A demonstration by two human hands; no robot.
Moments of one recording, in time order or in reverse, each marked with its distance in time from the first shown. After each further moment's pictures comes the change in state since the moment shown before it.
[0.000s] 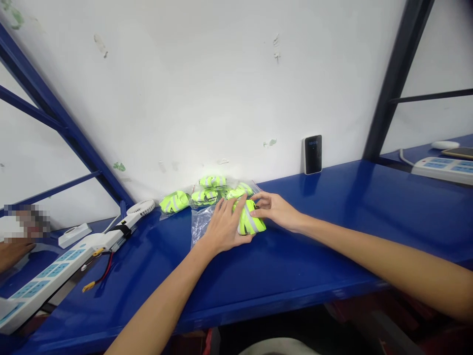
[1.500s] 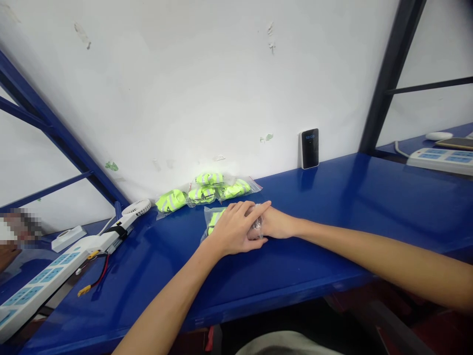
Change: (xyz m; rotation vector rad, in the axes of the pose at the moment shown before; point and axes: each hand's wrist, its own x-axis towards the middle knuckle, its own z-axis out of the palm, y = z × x) left_hand 0.013 0.024 -0.009 -0.143 -0.104 0.195; right_hand -0.010 -0.001 0.015 -0.387 -0.346 -0.395
